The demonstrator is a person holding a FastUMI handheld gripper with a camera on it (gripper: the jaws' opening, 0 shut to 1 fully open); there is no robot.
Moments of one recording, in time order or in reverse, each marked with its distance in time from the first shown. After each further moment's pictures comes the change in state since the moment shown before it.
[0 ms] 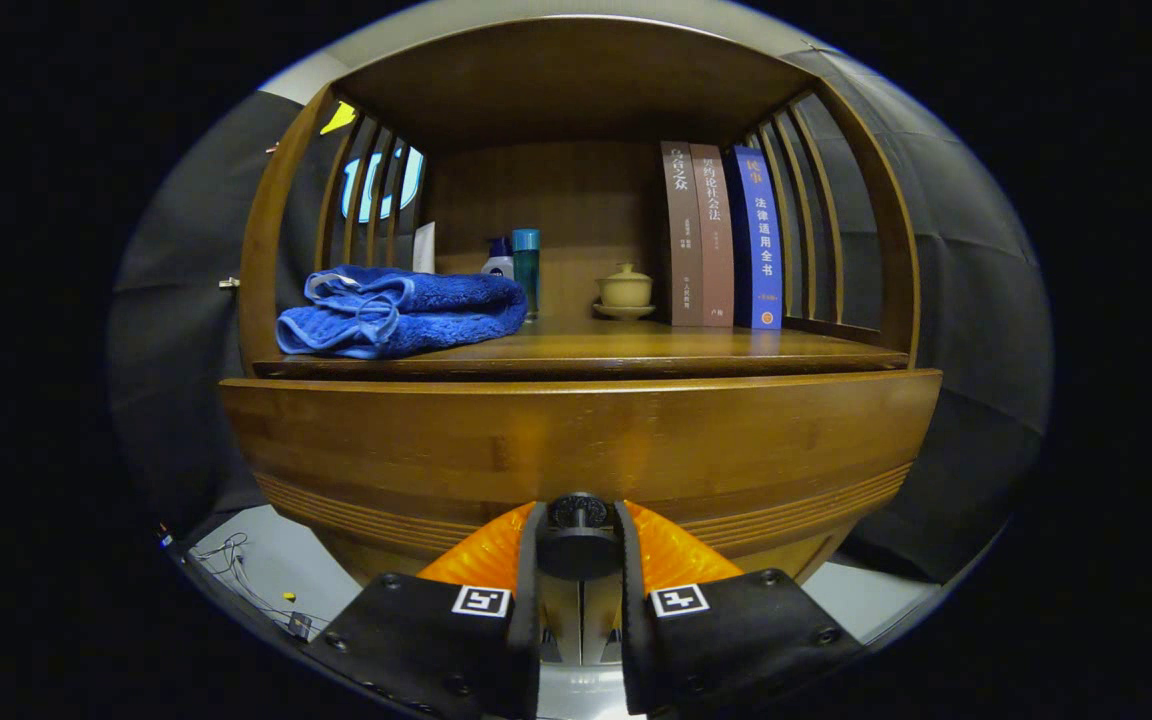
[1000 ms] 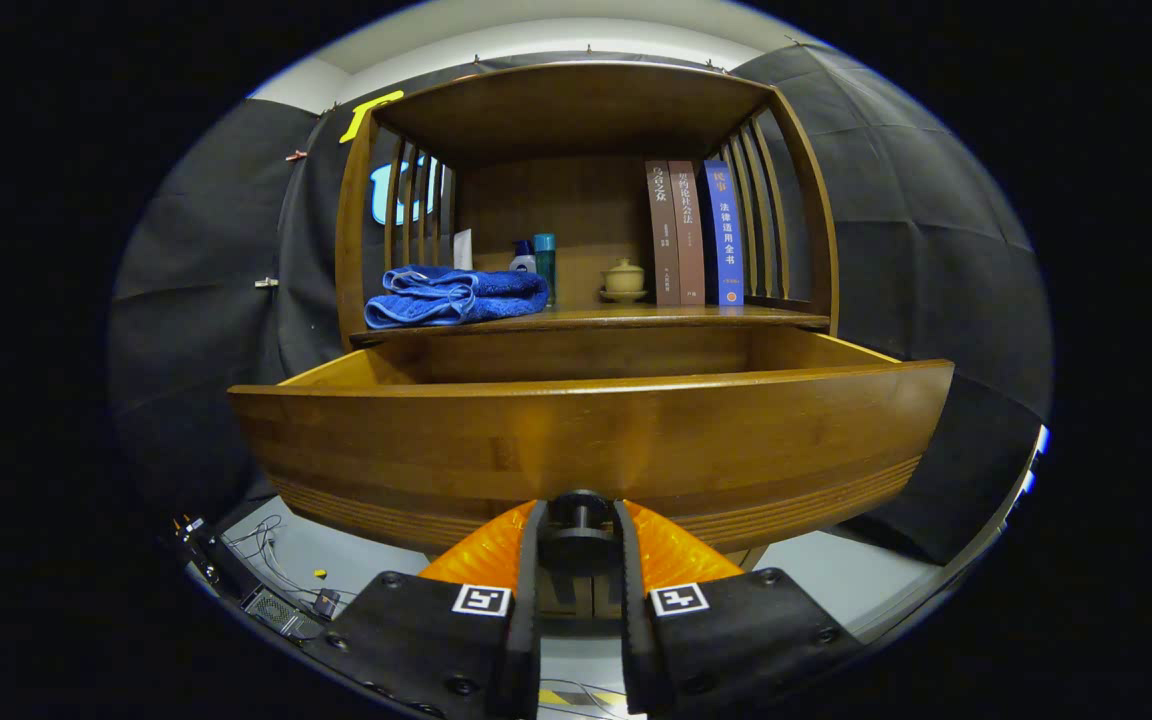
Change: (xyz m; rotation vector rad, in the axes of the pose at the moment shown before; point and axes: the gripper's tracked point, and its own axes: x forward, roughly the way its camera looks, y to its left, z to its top) arm -0.111 -0.002 -0.030 0.002 0.029 0.049
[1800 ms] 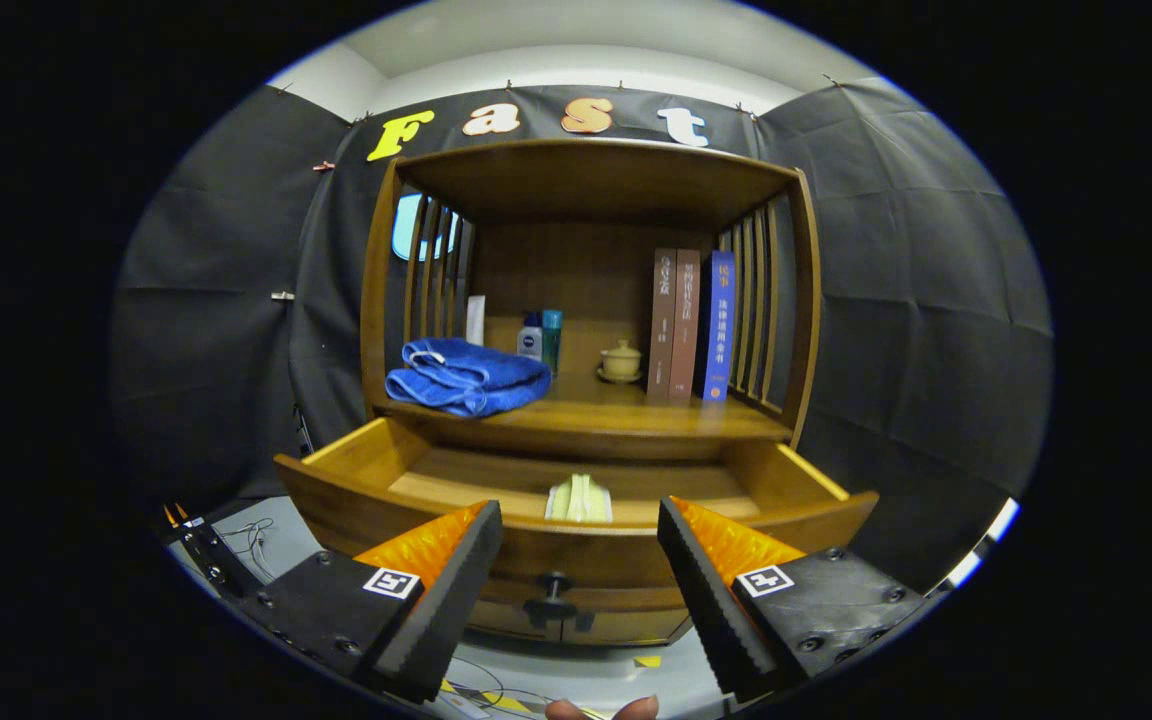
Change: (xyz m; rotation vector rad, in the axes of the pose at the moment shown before) arm -0.051 -0.010 0.130 -0.116 -0.099 0.008
